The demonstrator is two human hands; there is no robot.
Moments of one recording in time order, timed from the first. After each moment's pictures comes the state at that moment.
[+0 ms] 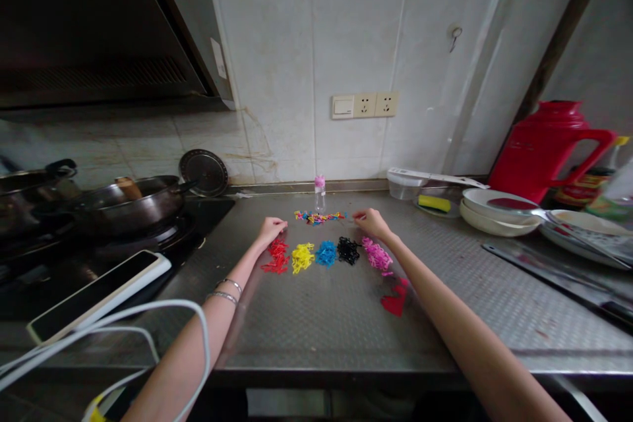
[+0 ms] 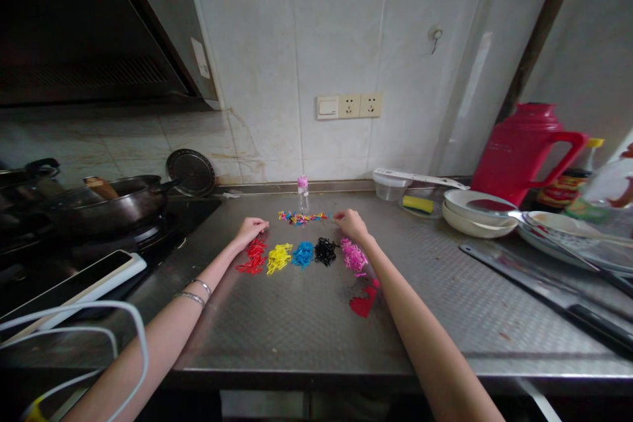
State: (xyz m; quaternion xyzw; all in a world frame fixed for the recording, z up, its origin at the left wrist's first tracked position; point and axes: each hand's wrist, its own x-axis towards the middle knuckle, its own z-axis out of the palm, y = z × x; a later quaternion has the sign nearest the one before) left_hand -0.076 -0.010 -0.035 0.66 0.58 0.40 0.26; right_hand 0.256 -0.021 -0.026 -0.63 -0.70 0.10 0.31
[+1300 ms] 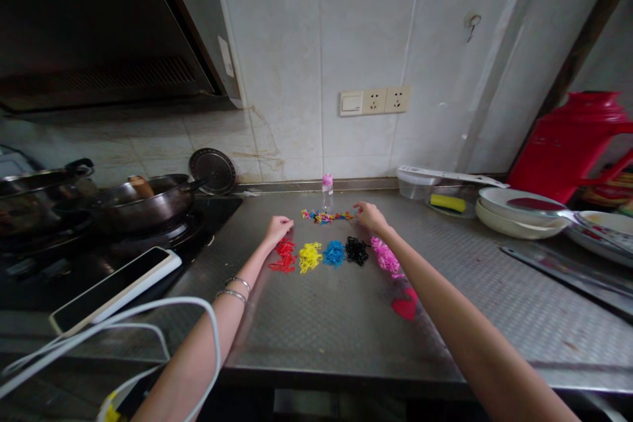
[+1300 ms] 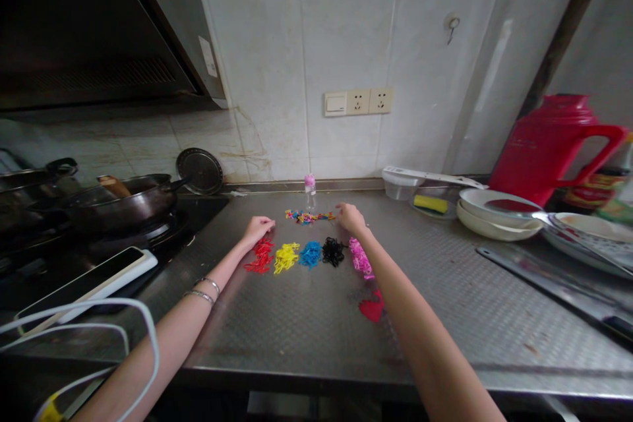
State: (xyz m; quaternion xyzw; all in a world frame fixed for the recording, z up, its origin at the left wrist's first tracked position) left_hand -0.075 -0.008 -0.039 0.65 0.58 0.43 0.23; right_hand 0.234 0.010 -0.029 -0.67 -0.69 0.05 0.25
